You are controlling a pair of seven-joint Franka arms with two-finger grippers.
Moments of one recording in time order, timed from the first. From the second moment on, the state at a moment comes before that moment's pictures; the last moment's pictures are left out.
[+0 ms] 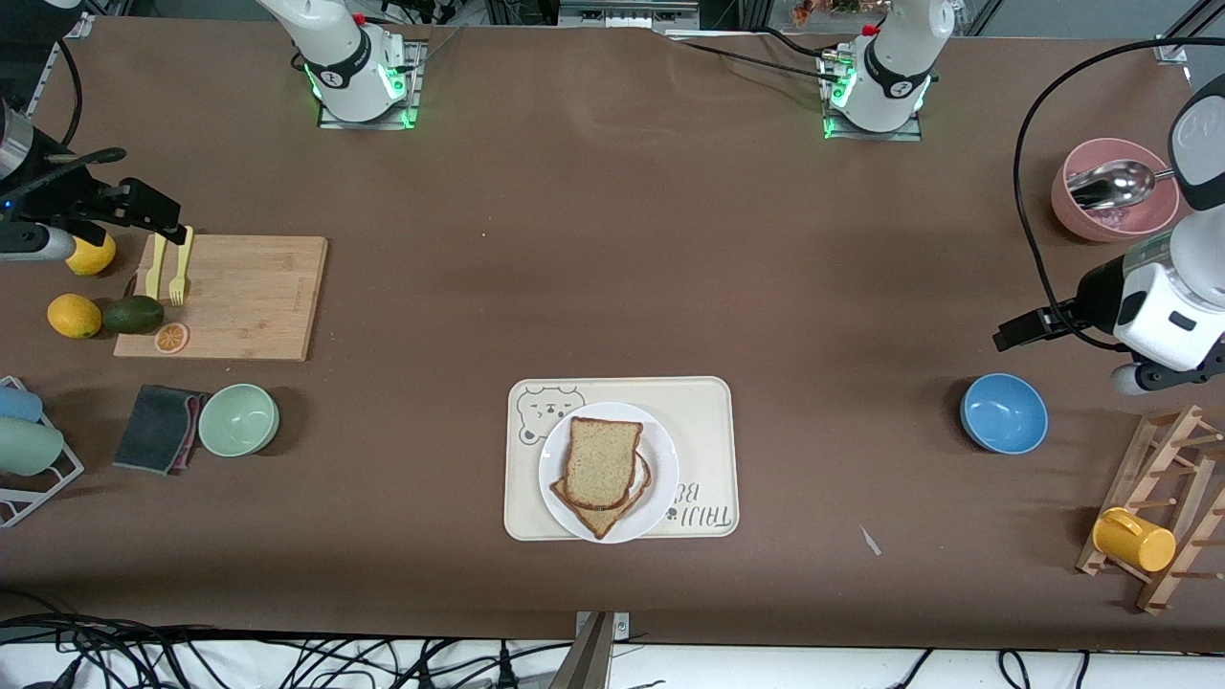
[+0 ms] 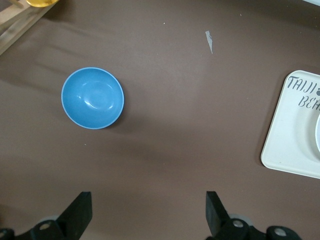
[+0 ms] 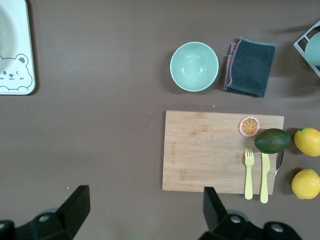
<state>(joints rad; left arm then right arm) 0.23 0.24 -0.24 -1.54 -0.02 1.72 -0.27 0.00 -0.02 -0.01 -1.70 0.00 1.66 -0.03</state>
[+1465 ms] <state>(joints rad) 0.09 0.18 -0.09 -1.54 -0.02 1.67 -0.21 0.00 -0.02 -0.01 -1.70 0.00 1.66 -0.03</state>
